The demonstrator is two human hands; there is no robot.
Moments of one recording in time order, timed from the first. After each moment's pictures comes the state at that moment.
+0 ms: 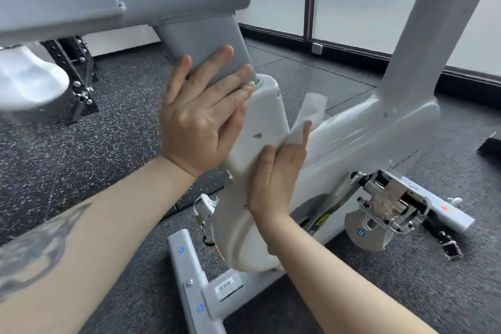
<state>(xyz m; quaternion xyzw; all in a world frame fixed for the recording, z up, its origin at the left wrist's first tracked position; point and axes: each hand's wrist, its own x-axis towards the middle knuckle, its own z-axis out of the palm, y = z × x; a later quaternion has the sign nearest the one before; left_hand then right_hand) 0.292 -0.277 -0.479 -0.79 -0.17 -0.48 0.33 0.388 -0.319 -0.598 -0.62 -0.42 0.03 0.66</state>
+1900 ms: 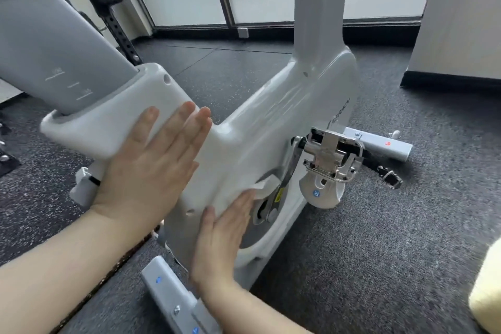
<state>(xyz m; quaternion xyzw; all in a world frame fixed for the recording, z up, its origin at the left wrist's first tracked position) 0.311 -0.294 -0.528 -0.84 -0.15 -0.11 0.51 0.333 -0.354 -0.673 -0.69 -0.24 0.23 0.64</state>
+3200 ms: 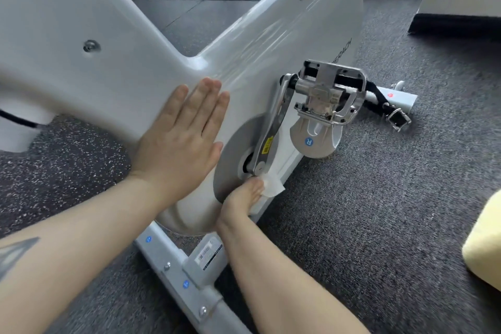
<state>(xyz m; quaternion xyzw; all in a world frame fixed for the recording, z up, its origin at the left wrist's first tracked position) 0.348 -0.301 -0.625 -0.88 -0.13 -0.10 0.44 0.371 -0.328 -0.778 -0.62 0.10 0.40 0.66</state>
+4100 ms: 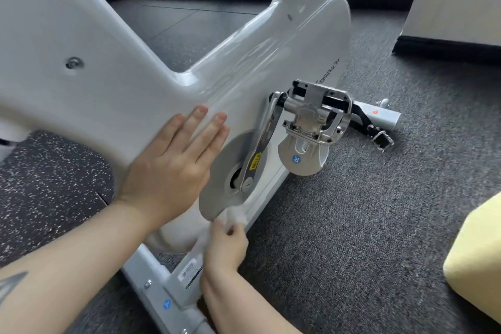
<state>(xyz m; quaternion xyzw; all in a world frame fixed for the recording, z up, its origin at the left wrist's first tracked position) 0.346 -0.295 -0.641 -0.88 -0.08 -0.14 0.45 0.355 -0.381 -0.760 -0.65 0.14 0.40 0.62</state>
